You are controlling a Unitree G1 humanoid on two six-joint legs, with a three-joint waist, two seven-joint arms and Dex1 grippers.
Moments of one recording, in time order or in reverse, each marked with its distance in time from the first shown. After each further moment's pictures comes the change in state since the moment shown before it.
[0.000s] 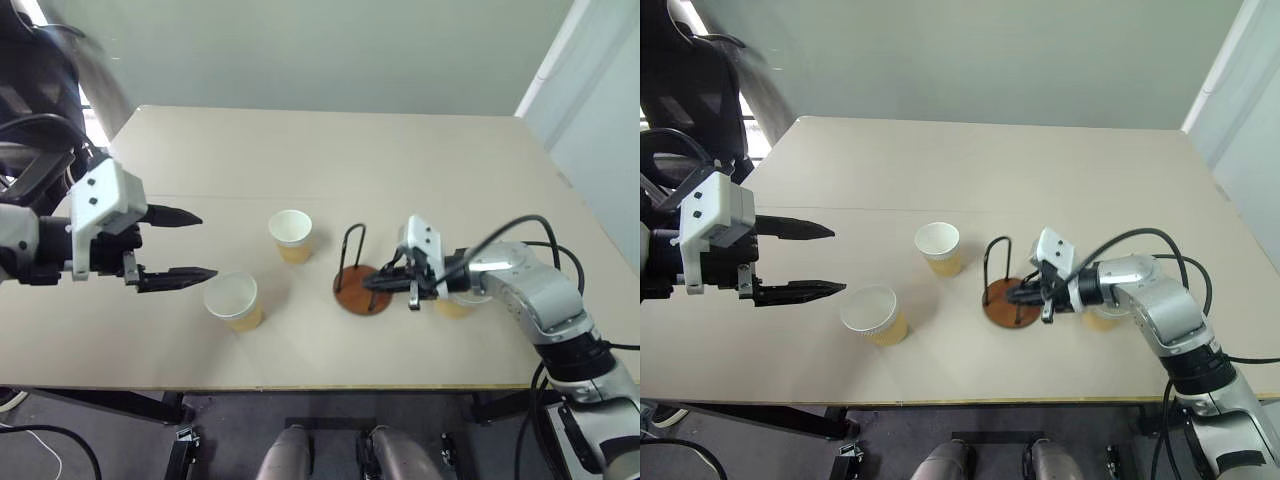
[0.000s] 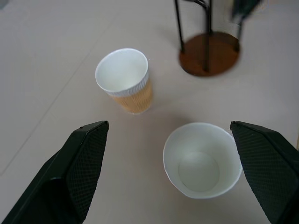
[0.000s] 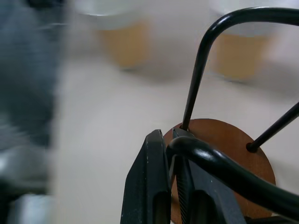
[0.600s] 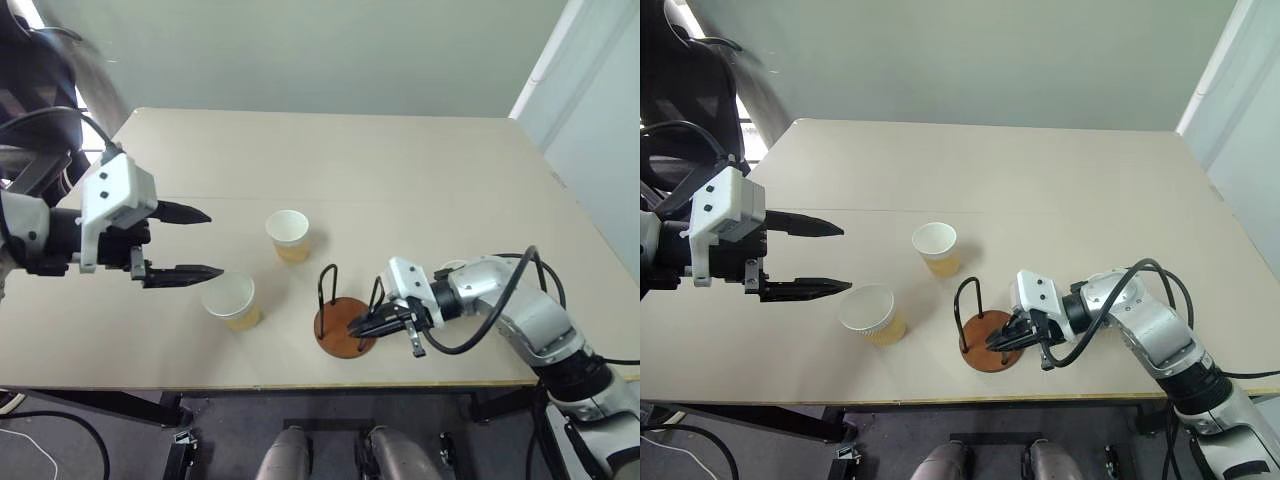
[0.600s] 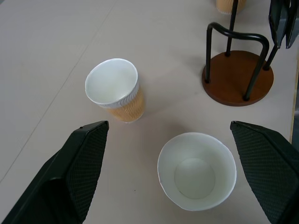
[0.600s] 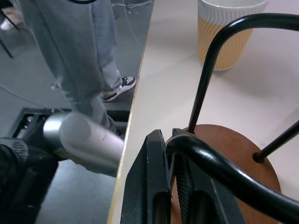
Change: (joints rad) left arm -0.070 0.001 -0.066 0.022 0.021 0.000 -0.031; right arm 0.023 0.005 0.115 -0.013 -0.072 -0.215 0.128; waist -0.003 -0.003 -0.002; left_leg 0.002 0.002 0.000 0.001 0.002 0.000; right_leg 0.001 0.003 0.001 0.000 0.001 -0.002
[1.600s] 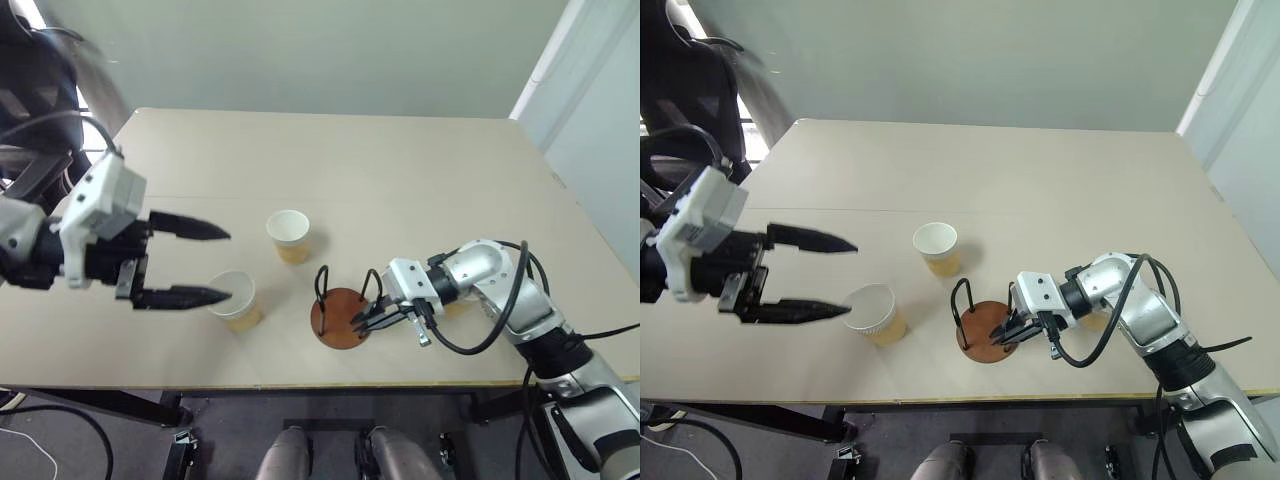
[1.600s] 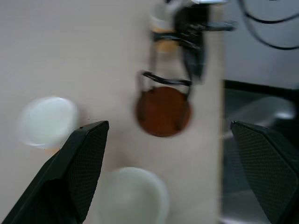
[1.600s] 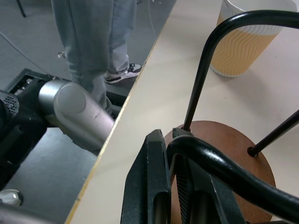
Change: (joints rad) left arm 0.110 0.006 0.116 -0.116 -0.225 0.124 -0.137; right arm -0.087 0.032 0.018 0.227 -0.107 -0.316 0.181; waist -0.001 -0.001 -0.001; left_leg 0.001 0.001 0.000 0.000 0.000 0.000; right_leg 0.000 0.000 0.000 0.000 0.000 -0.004
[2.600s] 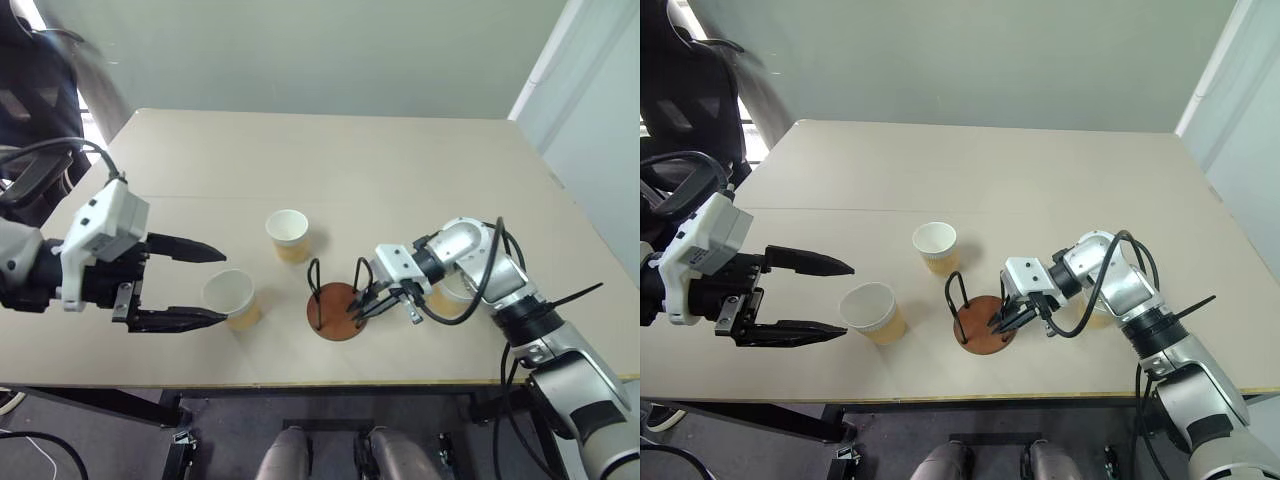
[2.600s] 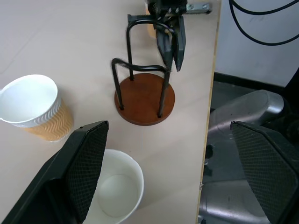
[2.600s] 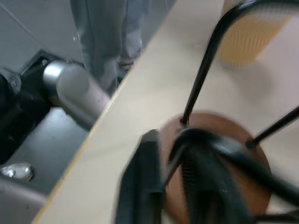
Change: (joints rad) left arm 0.077 0.015 0.059 -0.041 0.003 0.014 0.049; right arm -0.155 0.084 0.042 0.284 -0.094 -0.097 0.135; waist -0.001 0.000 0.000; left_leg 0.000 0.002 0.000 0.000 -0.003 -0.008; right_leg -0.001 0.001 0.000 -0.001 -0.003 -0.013
